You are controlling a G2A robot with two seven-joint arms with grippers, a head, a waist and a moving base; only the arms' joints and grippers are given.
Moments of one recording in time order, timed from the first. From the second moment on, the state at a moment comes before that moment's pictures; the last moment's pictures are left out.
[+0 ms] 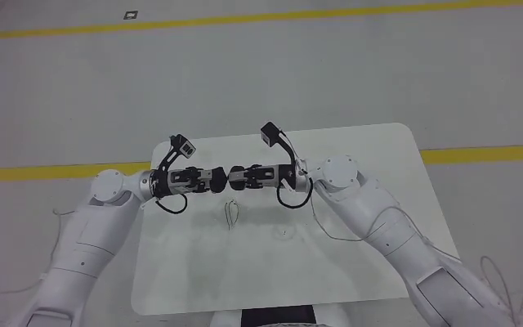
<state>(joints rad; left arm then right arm) 1.10 -0.93 -1.14 -1.29 -0.78 -0.29 -1.36 -0.93 -1.31 0.83 -1.31 0.37 -0.20 0.95</state>
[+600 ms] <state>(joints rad) 1.10 -0.93 -1.14 -1.29 -0.78 -0.29 -1.36 -0.94 -1.31 0.84 -1.30 0.38 -0.20 0.96</state>
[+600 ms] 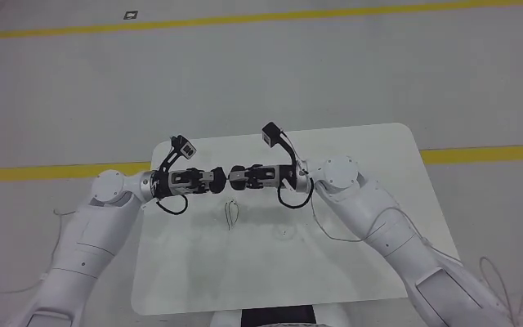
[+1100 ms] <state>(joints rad) 1.10 -0.93 -1.14 -1.30 -0.78 -0.29 -1.36 -0.95 -1.31 0.85 -1.32 0.38 -0.20 0.97</state>
